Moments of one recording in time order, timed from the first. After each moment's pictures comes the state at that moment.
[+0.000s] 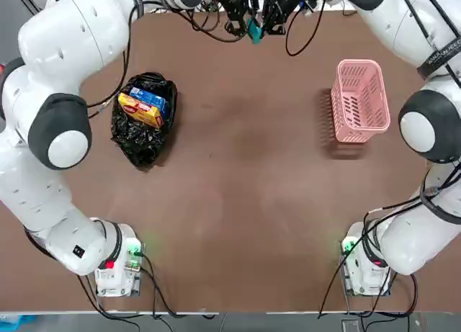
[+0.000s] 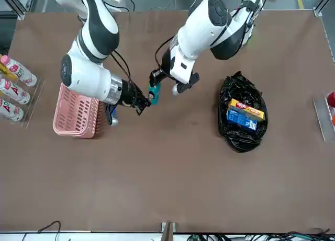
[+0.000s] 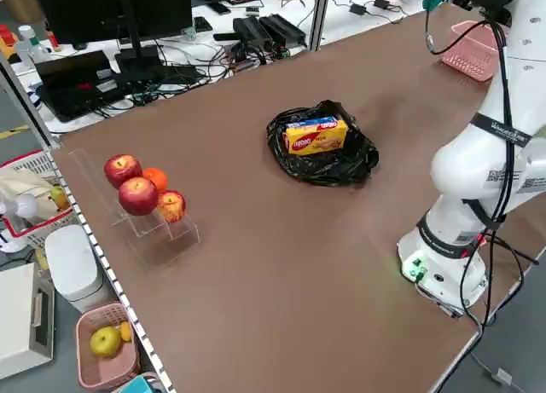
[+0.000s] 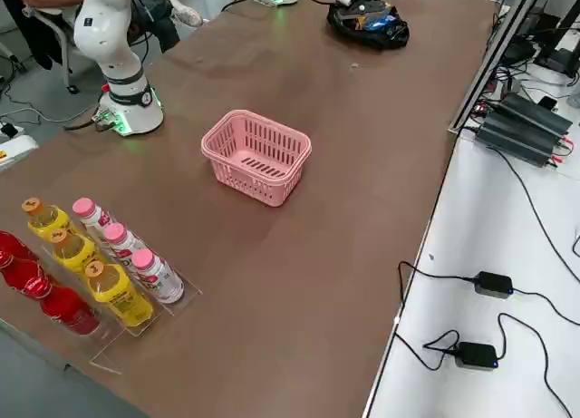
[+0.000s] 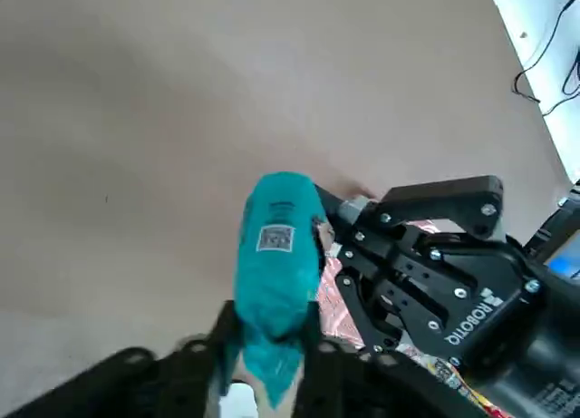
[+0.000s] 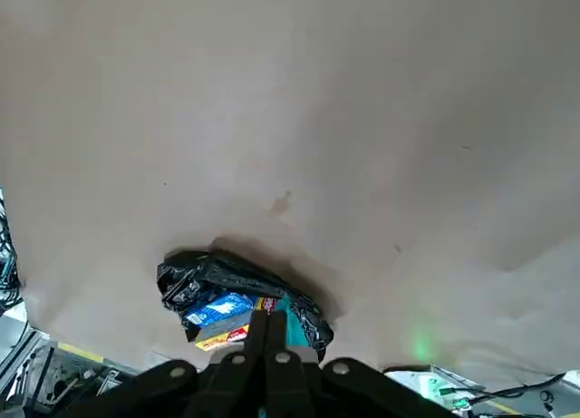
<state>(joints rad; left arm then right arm) -0.53 0.35 -0.26 -1.44 -0.42 2.17 -1.23 0.56 0.31 -0.10 -1.60 0.72 2.01 1.24</state>
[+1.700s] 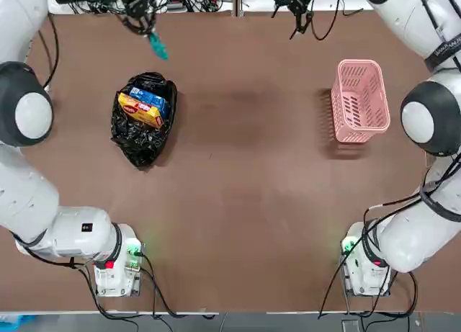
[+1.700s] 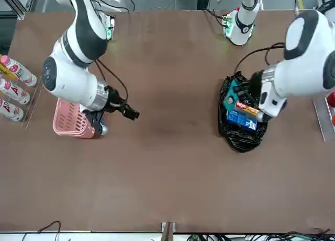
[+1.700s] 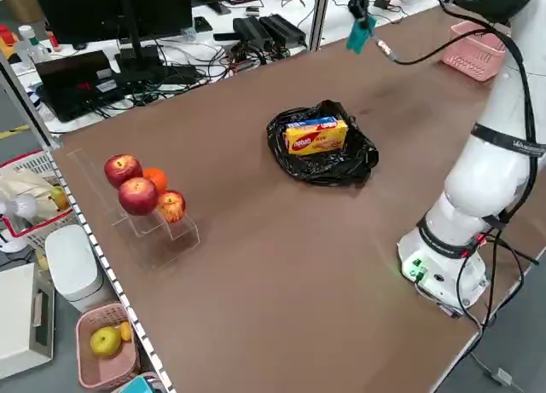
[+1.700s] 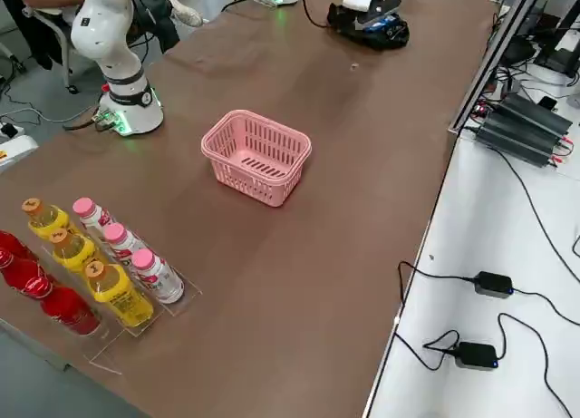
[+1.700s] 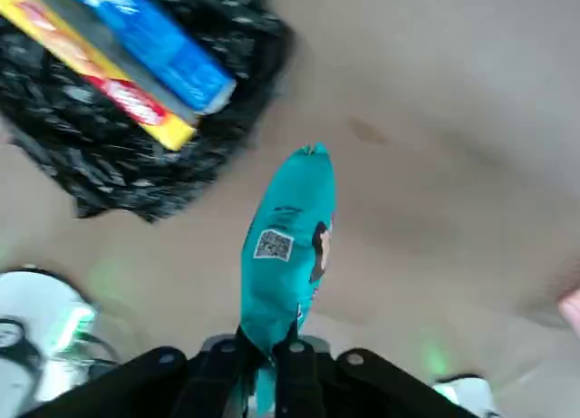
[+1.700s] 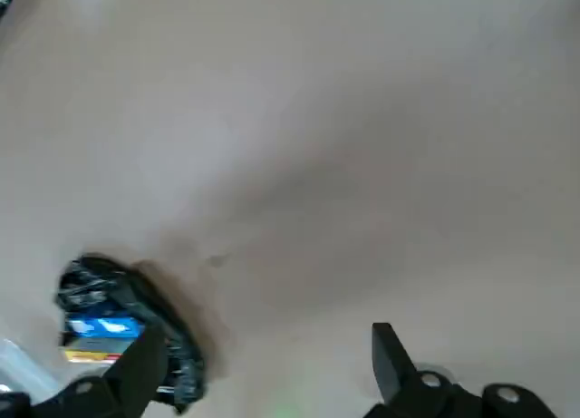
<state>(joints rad) 0.05 0.21 -0.24 -1.59 -0.29 1.47 -0.63 0.46 0.32 -0.12 -1.53 0.47 1.84 0.73</state>
